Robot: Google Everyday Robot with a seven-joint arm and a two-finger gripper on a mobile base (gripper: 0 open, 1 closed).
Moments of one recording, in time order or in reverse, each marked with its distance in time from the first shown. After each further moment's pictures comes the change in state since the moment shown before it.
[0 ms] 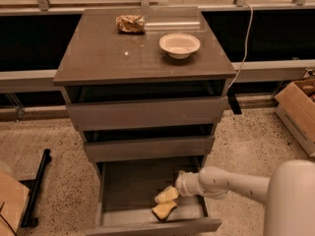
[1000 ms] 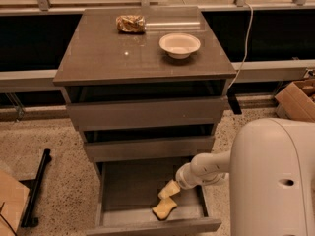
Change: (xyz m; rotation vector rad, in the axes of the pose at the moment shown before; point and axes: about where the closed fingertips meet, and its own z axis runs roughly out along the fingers) arm -0.024 0.000 -0.053 0.167 0.241 -0.075
